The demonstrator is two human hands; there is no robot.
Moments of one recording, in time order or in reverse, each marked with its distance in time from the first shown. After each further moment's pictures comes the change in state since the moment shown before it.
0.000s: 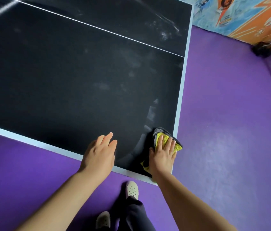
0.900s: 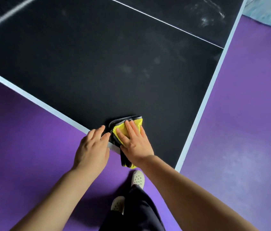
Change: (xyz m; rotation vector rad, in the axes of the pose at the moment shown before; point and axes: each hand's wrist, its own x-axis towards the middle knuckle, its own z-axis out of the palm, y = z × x) left_hand -0.036 0.005 0.025 -0.006 -0.085 -0.423; right_hand 0.011 -0.056 0.045 -0.190 -0.086 -1.119
